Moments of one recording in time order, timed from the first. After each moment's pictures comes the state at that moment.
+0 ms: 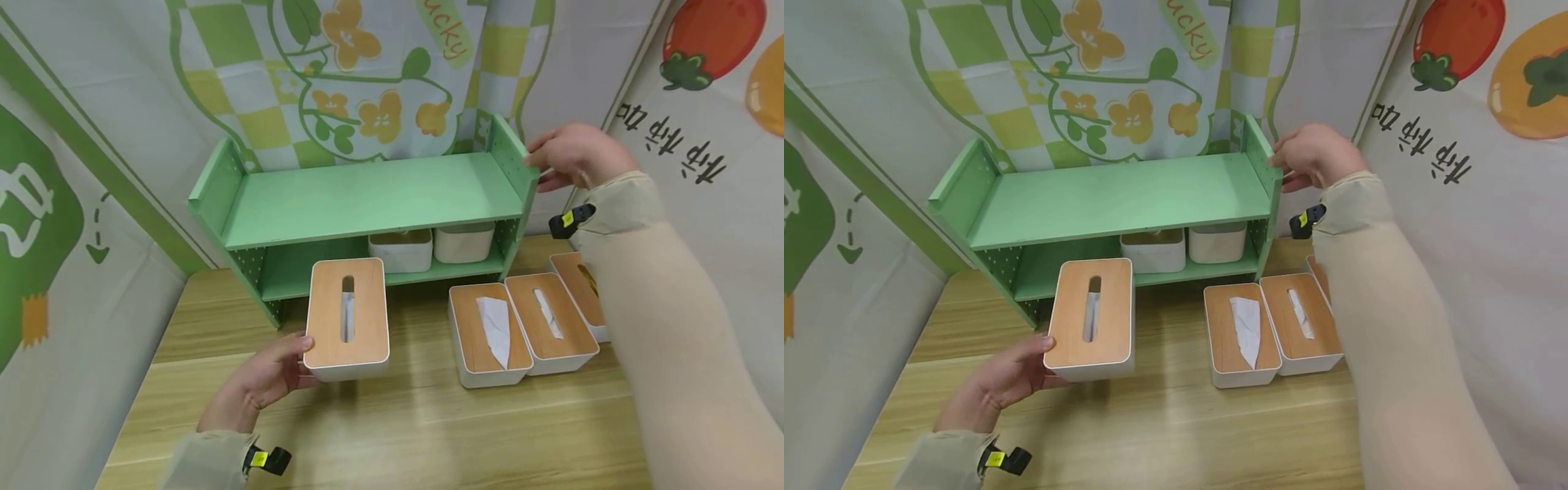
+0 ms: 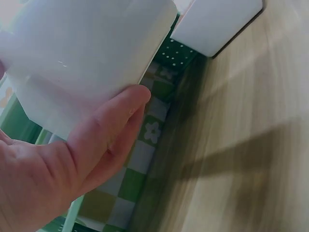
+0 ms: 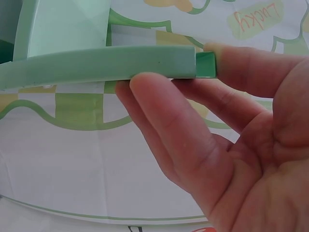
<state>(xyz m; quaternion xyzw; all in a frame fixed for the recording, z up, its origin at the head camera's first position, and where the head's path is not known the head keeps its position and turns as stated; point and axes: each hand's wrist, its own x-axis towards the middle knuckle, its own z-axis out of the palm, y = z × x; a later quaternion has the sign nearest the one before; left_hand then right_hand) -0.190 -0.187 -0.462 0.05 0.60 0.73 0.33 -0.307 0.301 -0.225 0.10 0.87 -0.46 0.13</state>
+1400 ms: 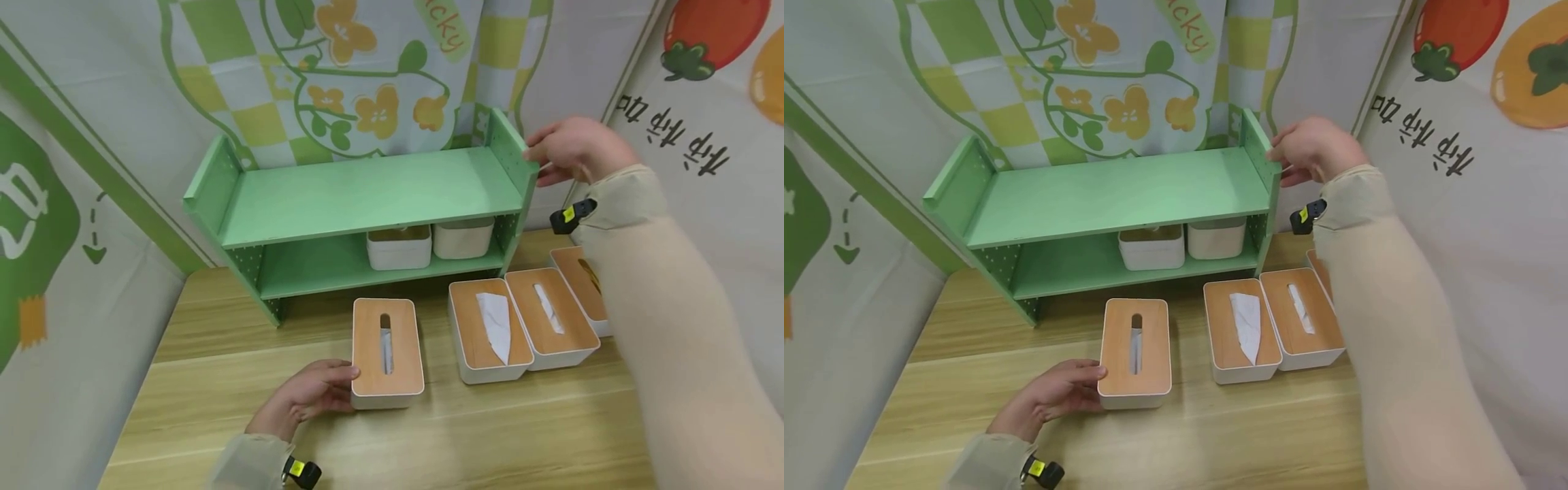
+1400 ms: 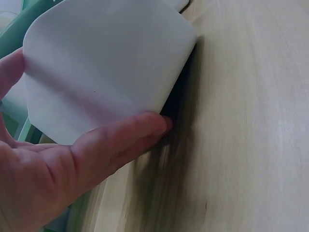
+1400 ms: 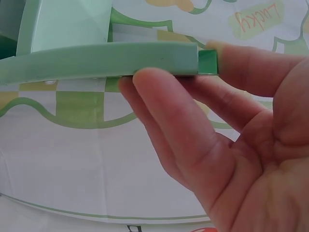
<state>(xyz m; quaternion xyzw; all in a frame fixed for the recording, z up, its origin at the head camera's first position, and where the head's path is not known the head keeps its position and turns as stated) -0.185 -0.142 -0.533 0.01 0.61 0.70 0.38 -0.307 0.303 -0.225 0.10 0.87 -0.46 0.13</state>
